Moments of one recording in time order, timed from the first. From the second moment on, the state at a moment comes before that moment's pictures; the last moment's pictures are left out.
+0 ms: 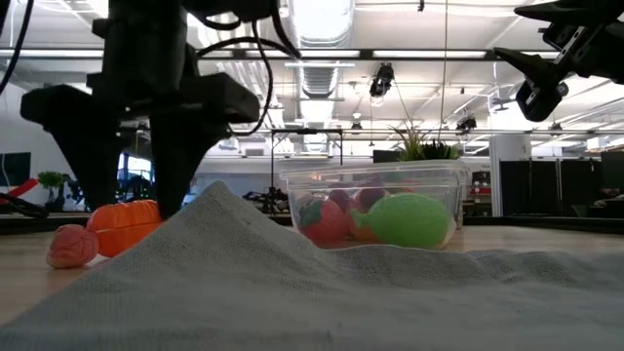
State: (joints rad) left arm -0.36 1.85 1.30 -0.97 0.01 -1.64; right arm 0.12 0.05 0.04 0.21 0.08 0.64
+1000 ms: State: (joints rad) left arm -0.36 1.87 1.23 -0.83 0.07 -1.61; right arm 0.12 0.05 0.04 0.21 0.08 0.64
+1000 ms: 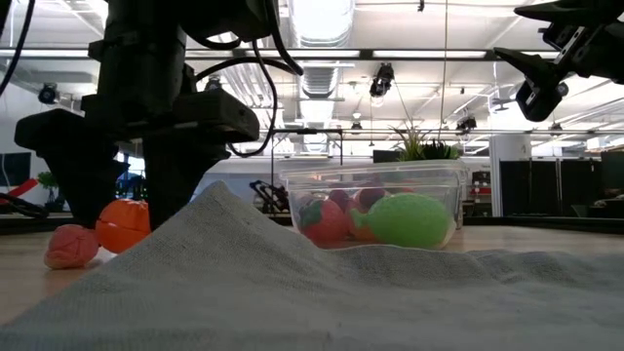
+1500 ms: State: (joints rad) left arm -0.36 1.86 1.23 -0.82 0.07 -1.61; right arm 0.12 0.05 0.04 0.21 0.08 0.64
